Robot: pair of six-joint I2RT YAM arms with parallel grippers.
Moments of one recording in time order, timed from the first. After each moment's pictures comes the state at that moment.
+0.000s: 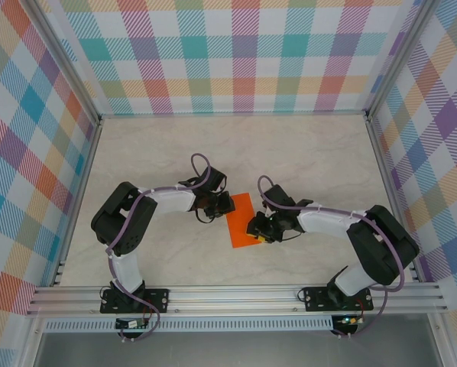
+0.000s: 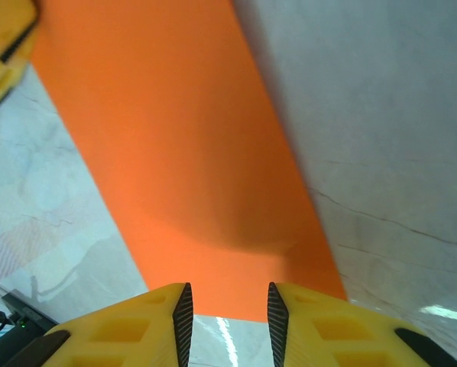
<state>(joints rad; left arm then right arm) -0.64 1.85 1.01 -0.21 0.29 -0.89 0.69 1.51 0.70 -0.30 -0.40 1.00</state>
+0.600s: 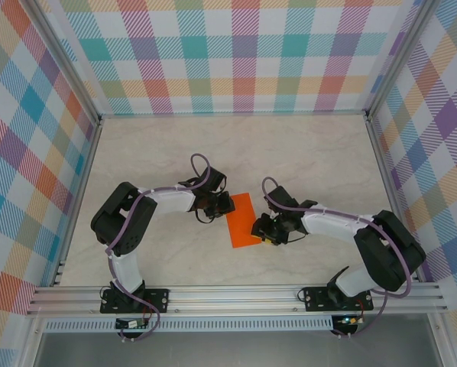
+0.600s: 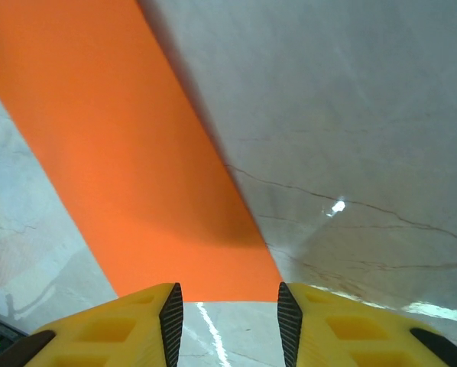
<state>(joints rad) -0.64 1.85 1.00 -0.20 0.29 -0.89 0.69 1.46 0.67 -0.39 -0.34 1.01</state>
